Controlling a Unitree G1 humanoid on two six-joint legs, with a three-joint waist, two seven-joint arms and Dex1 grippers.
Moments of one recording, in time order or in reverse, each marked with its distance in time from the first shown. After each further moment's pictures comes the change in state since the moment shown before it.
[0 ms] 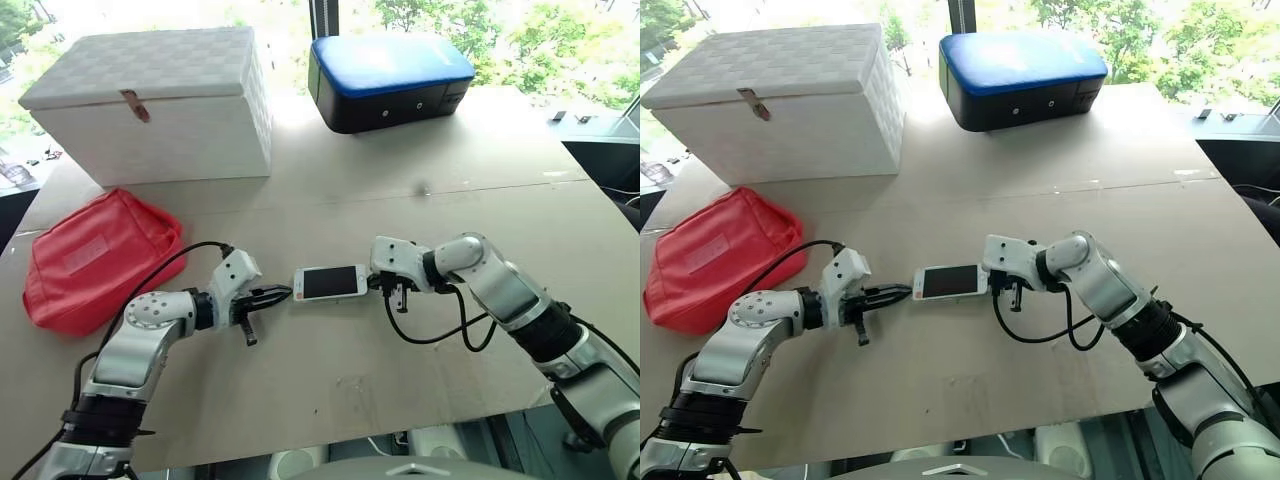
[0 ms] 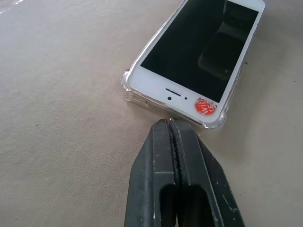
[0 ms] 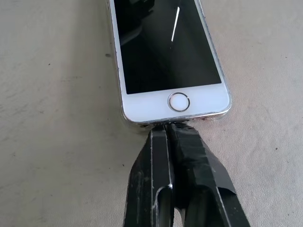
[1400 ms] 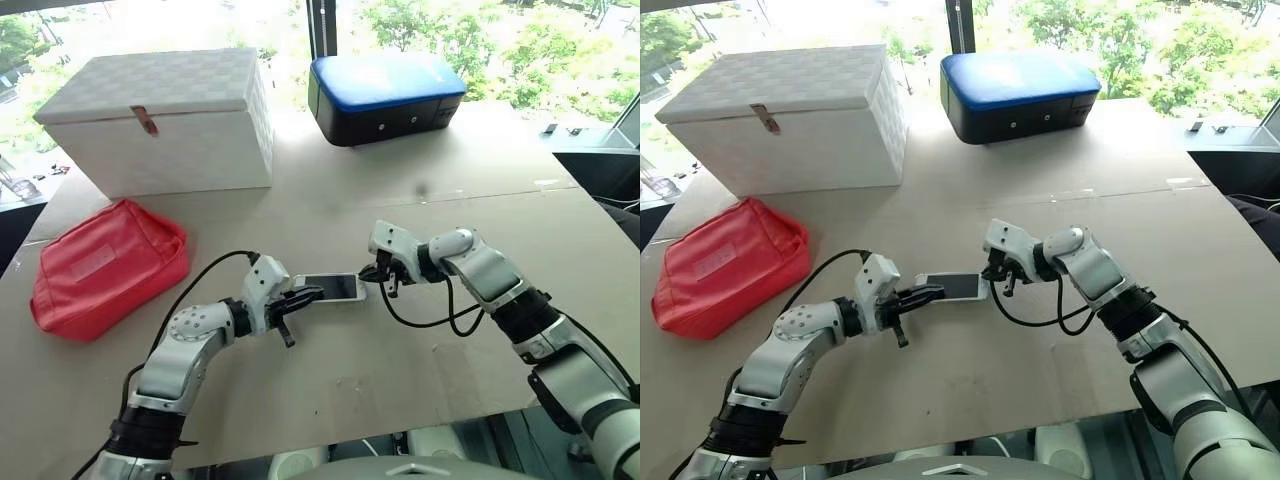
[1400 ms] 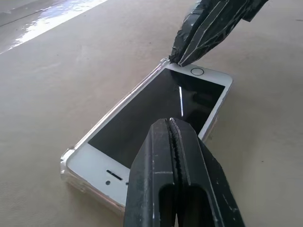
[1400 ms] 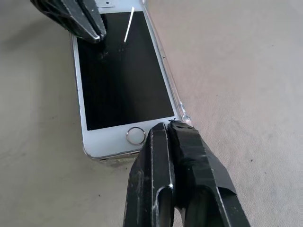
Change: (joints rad) left arm 0.049 -0.169 -0.075 -0.078 -0.018 0.009 0.157; right arm -0.073 0.125 -0.034 0.342 0.063 -0.093 -0.006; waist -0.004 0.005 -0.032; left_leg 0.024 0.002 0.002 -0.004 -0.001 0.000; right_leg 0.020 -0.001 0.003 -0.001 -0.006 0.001
